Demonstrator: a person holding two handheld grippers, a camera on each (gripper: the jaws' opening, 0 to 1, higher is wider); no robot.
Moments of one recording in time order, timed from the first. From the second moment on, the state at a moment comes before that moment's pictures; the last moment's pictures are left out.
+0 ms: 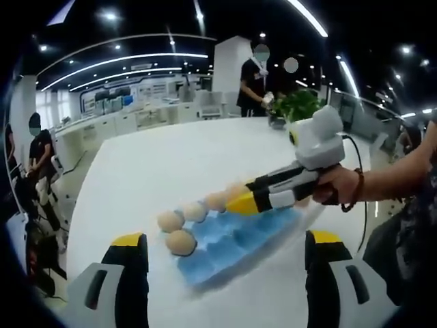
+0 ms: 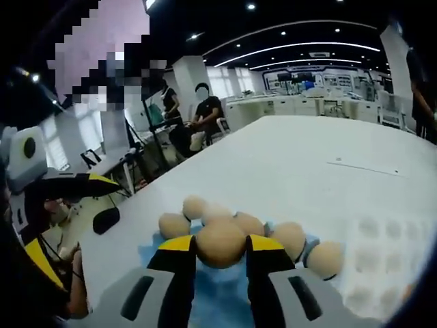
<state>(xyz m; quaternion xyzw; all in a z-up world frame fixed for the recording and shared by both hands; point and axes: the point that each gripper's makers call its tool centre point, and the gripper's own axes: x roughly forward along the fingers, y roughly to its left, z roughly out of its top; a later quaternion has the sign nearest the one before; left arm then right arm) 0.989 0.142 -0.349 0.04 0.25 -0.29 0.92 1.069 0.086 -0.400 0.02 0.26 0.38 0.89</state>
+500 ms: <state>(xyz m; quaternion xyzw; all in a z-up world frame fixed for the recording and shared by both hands) 0.988 0.139 -0.353 0.06 0.26 -0.29 0.92 1.066 0.121 -0.419 0.00 0.28 0.41 0.87</state>
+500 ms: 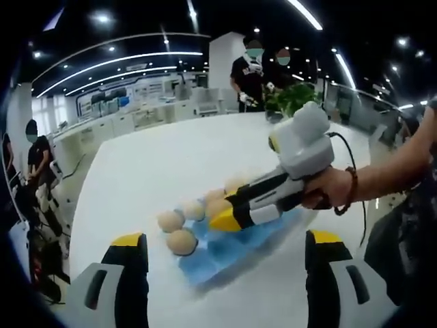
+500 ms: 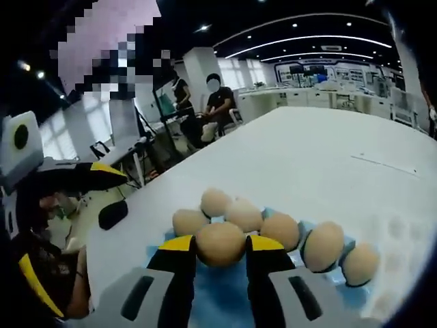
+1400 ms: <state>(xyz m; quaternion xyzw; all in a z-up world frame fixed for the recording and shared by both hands) 0.987 0.147 -0.353 0.05 0.25 -0.28 0.93 1.064 0.133 -0.428 -0.17 0.27 0.46 0.83</state>
